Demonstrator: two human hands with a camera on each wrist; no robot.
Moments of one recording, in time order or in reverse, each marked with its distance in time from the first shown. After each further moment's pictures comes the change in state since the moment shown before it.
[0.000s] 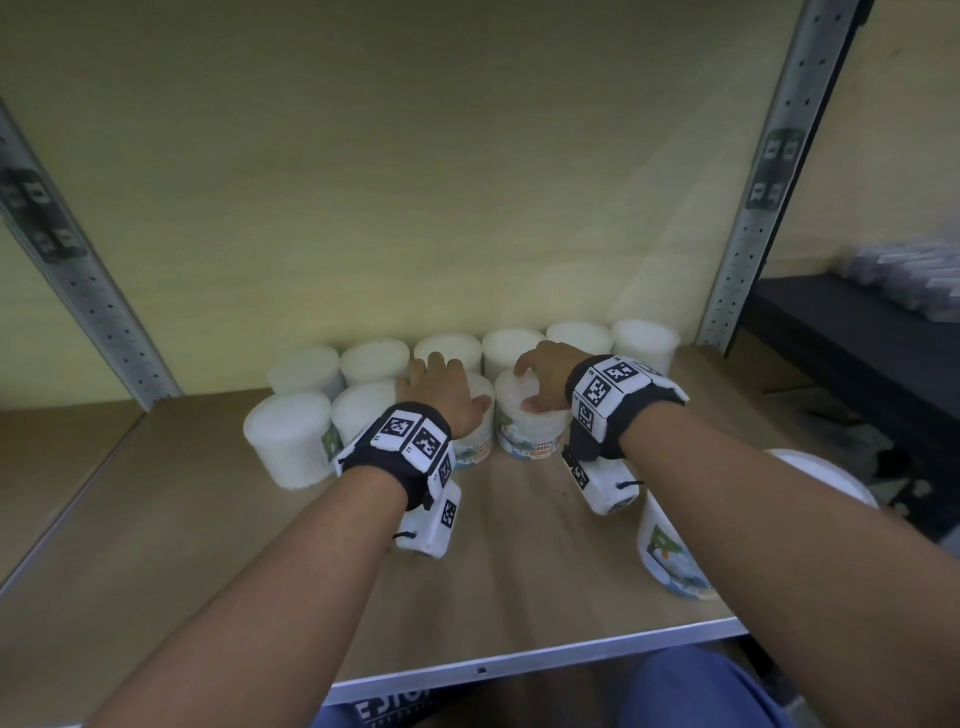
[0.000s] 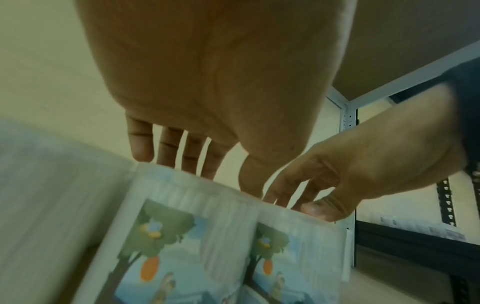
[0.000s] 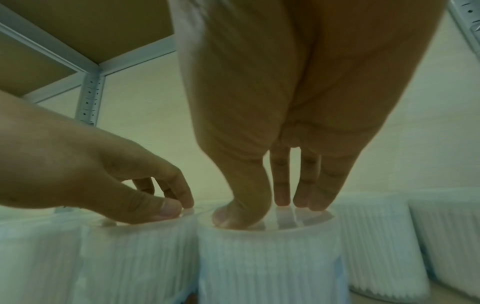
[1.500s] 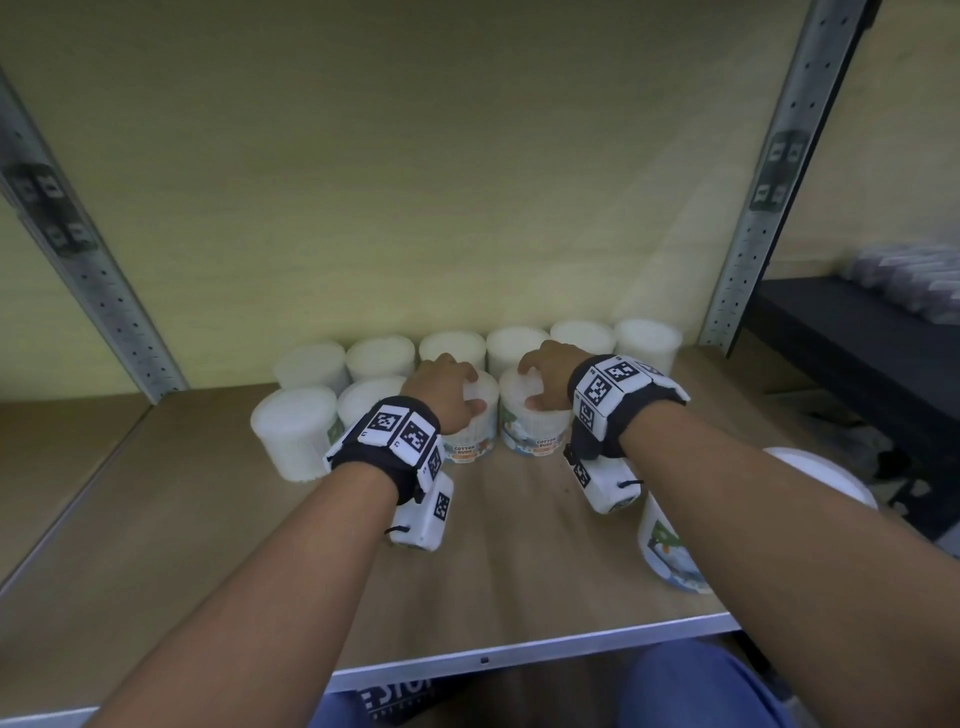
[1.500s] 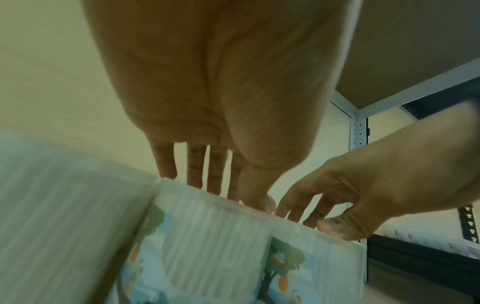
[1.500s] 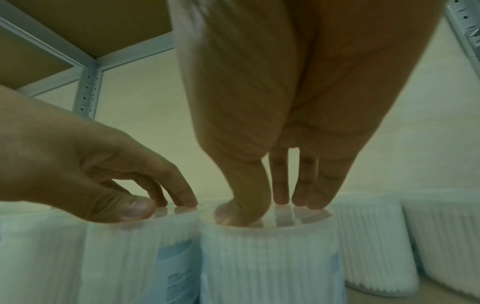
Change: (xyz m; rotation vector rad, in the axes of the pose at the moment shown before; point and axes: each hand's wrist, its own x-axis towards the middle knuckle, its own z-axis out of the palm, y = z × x) left_hand 0.002 -0.018 -0.002 -0.120 -0.050 0.159; right_hand -0.001 -0.001 0.002 -0.016 -0.012 0.007
